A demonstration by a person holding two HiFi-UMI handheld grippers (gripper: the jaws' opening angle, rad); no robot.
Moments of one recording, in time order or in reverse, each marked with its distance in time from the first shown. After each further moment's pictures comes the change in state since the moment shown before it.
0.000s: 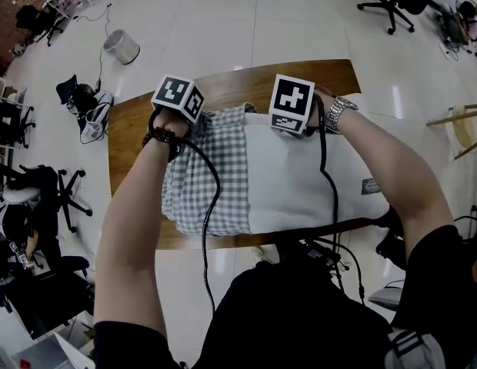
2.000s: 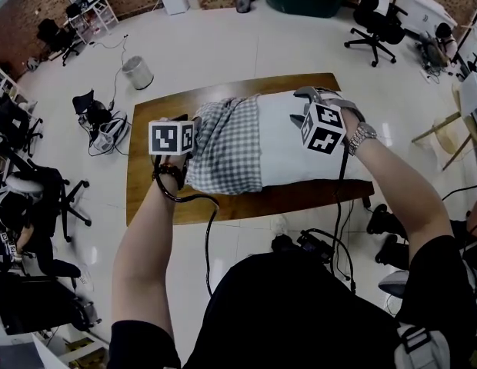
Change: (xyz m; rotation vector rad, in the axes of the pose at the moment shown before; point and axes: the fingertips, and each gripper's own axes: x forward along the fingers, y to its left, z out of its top) left arm -0.141 -0.076 -0.211 0.046 -0.757 0.254; right arm -0.080 0.212 -0.027 -0.337 -0.117 -0.797
